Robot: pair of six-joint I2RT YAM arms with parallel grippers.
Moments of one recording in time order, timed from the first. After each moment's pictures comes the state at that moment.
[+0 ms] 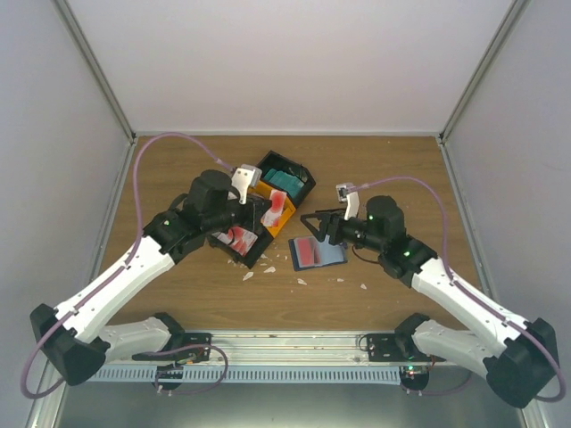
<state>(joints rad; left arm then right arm) -0.66 1.14 1.13 -0.55 0.11 -0.36 0.61 1.01 0.72 -0.08 -0.35 0.59</state>
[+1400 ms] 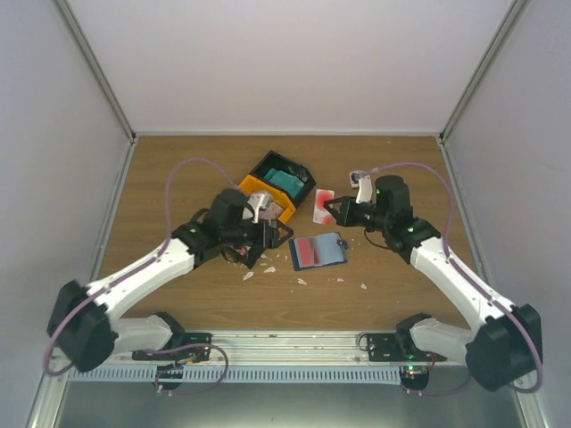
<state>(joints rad) -0.66 1.17 0.89 -0.28 0.38 -0.62 0.42 1.11 0.84 -0.17 -0.47 0.53</state>
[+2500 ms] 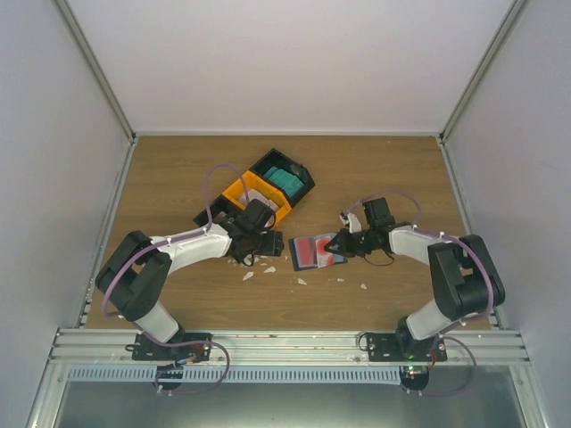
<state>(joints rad) -0.68 1.60 0.90 -0.35 0.06 -0.57 0.26 1.54 0.68 -0.21 -0.73 0.34</state>
